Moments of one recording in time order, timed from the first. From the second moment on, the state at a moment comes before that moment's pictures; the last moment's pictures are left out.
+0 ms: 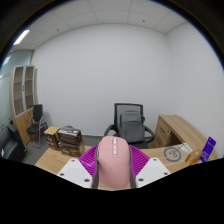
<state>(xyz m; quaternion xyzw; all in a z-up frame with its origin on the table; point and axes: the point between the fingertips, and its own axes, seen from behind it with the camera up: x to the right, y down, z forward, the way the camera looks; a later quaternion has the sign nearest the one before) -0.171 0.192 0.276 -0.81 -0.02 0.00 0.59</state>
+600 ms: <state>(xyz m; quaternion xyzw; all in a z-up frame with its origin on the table) 0.168 0.103 -0.003 -0.91 0.01 -0.02 0.42</state>
